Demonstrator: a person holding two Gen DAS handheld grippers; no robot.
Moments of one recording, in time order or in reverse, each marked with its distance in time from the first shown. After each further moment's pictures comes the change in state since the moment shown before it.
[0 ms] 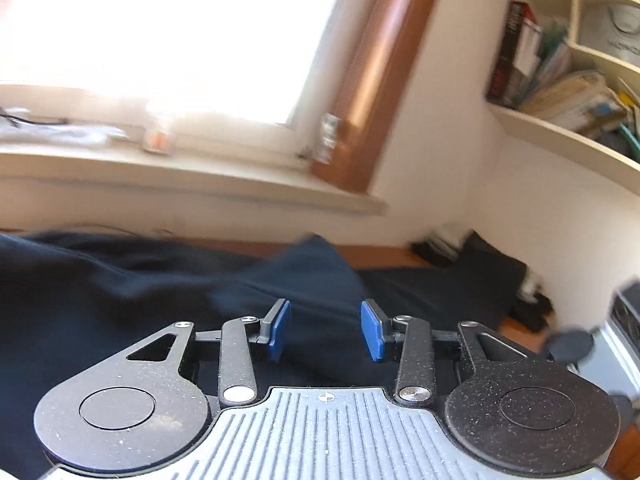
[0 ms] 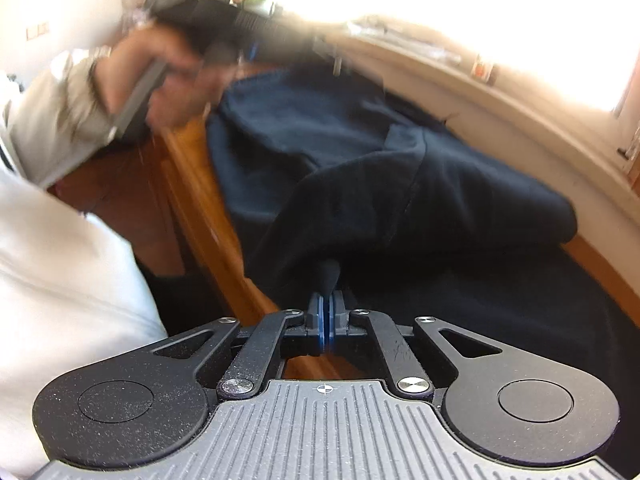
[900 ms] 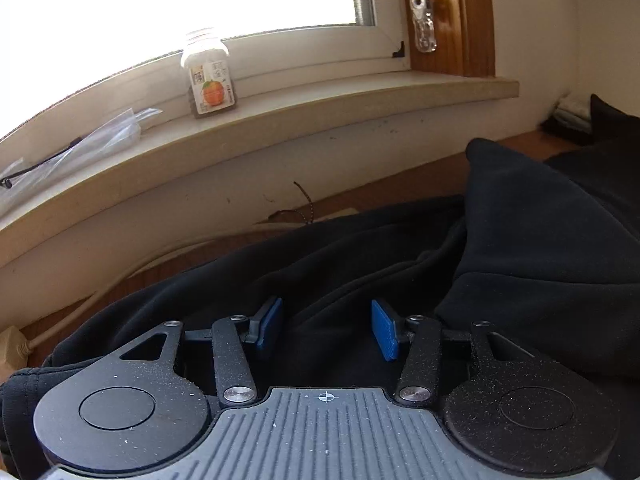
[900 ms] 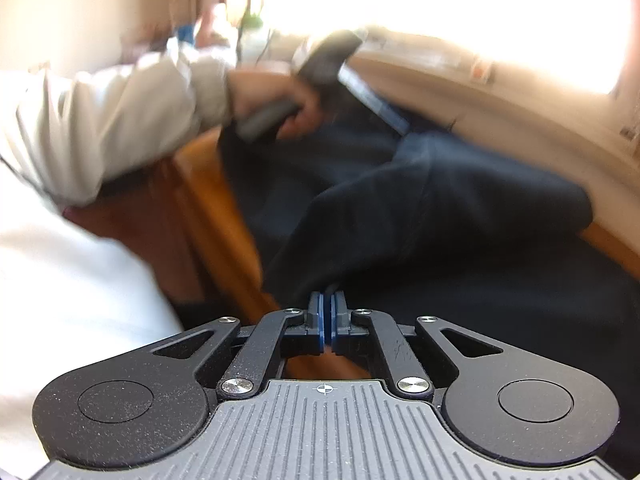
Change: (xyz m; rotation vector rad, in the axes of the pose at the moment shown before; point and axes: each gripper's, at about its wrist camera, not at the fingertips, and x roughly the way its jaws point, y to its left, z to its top) left arm 0.116 0.066 0.016 0.333 0.254 0.280; right arm 0.000 0.006 -0.014 0.080 -0.075 0.048
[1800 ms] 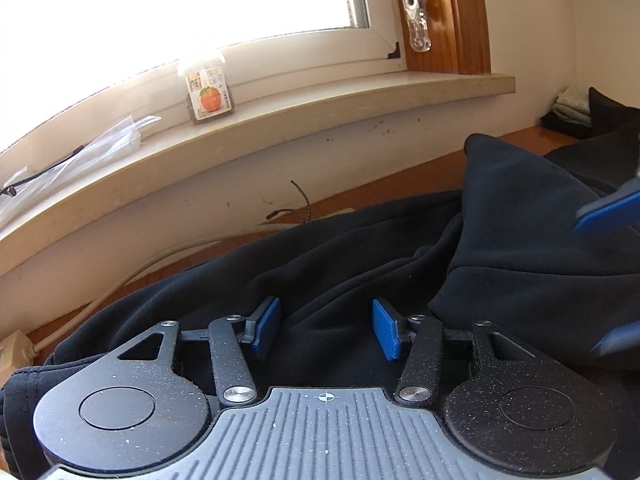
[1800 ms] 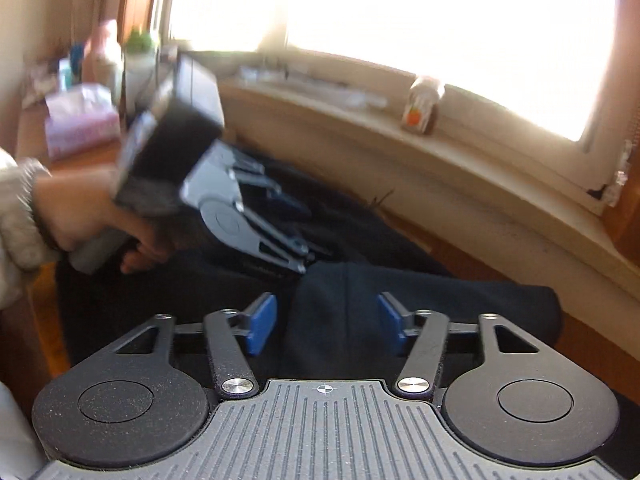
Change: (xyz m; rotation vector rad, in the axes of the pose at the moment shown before) left arm -0.007 -0.008 0.001 0.022 -0.015 0.022; right arm 0.115 -0.044 0.130 0.037 -0.026 -0.316
